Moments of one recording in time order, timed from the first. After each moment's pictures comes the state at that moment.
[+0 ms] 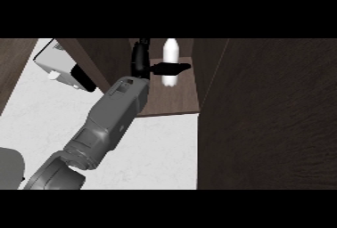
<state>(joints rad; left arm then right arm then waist) -1.16 0.00 -0.12 -0.22 0.41 0.47 -0.60 0.82 -0.36 -0.34 -2.32 -0.72 0.54 -0.21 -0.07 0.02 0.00</state>
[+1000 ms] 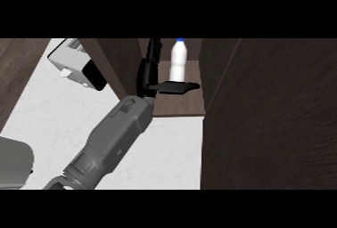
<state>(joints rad) -0.92 0.00 -0.35 -0.59 0.60 0.43 -0.60 0.80 -0.35 -0.36 -2.34 -0.74 0.50 -0.15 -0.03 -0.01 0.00</state>
